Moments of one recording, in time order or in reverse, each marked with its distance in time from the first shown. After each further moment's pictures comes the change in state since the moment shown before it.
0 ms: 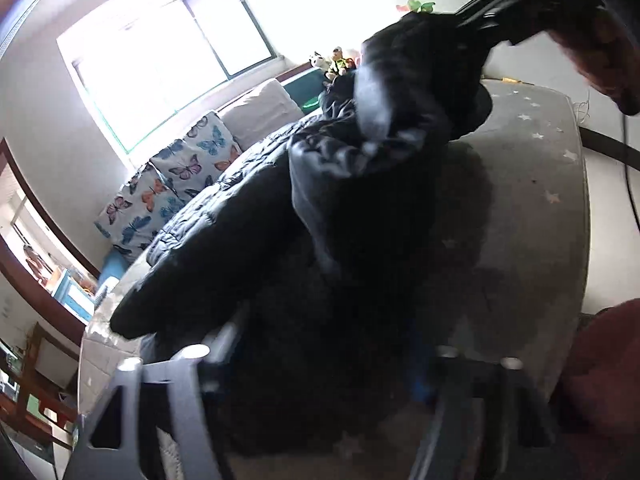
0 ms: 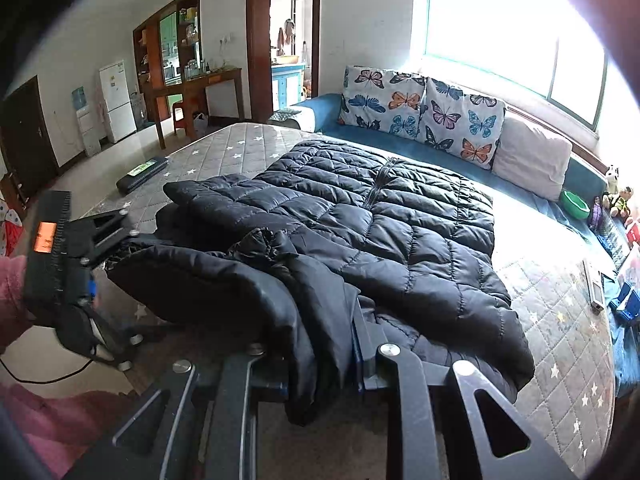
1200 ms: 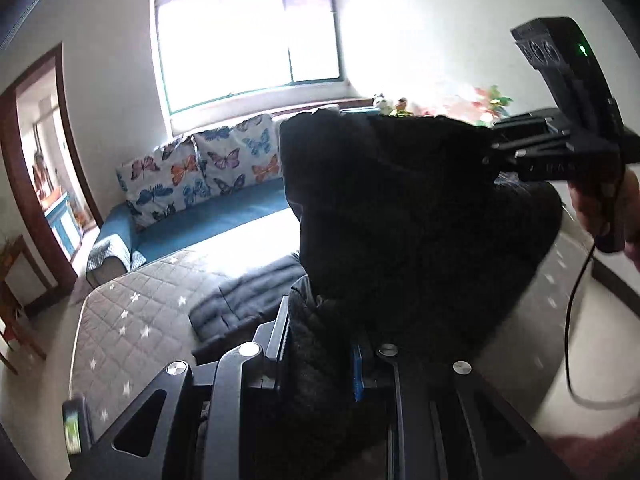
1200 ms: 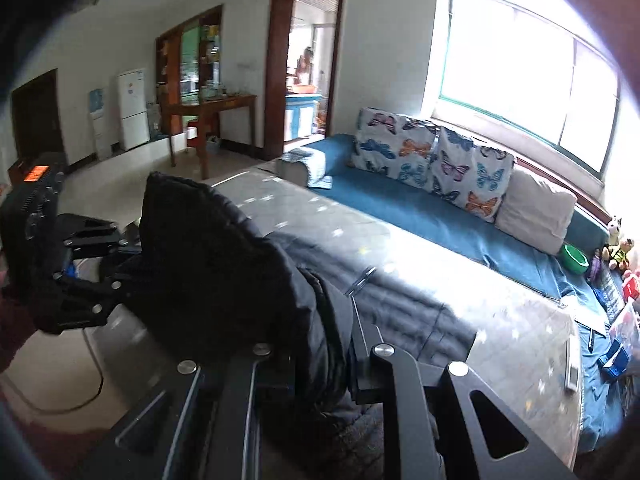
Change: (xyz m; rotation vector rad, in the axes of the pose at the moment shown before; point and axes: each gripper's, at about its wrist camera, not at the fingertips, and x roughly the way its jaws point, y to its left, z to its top) left arm -0.075 0.185 0.074 -0.369 -0.077 -0.023; right arm 0.015 -0.035 0.157 -0.069 -0.086 -0.013
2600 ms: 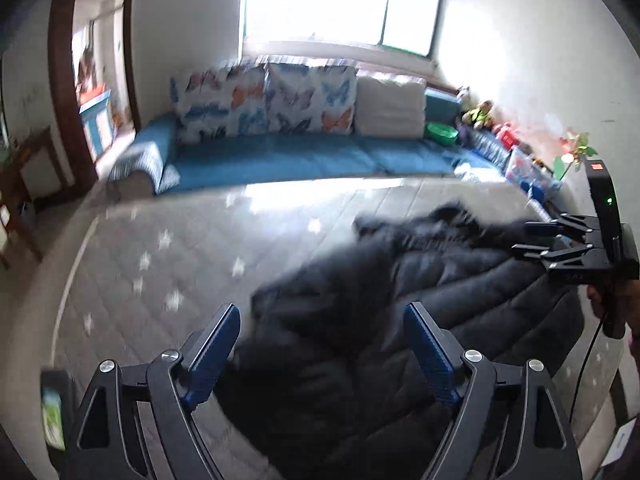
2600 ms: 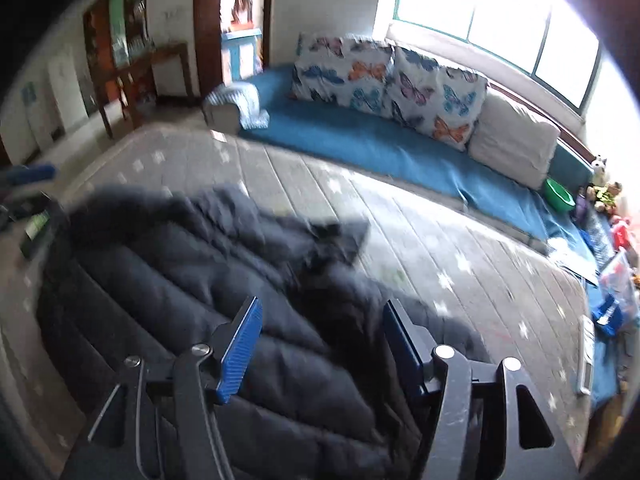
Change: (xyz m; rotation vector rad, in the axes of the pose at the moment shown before) left arm 0.114 0.131 0.012 -0.341 0.184 0.091; right arm 0.138 -0.085 -0.023 0.118 0.310 -0.127
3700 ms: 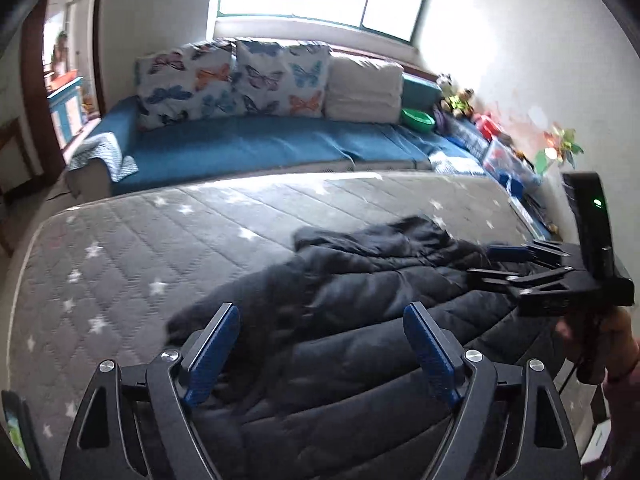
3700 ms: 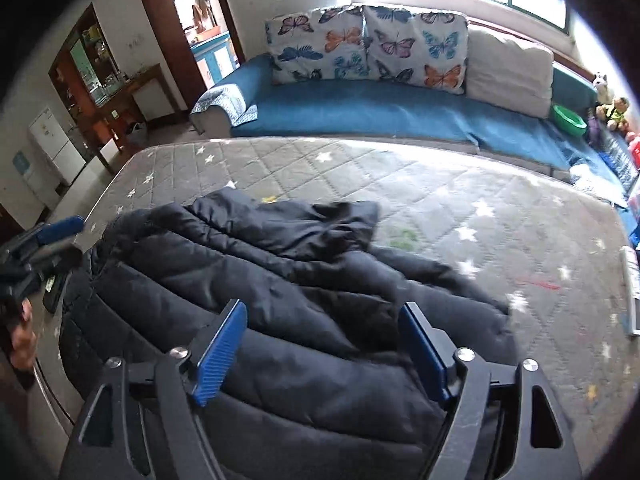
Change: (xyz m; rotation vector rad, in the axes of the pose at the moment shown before) left arm 0.078 -0.059 0.045 0.023 0.063 -0.114; right arm 0.032 -0.012 0.008 0.216 0.069 0.152
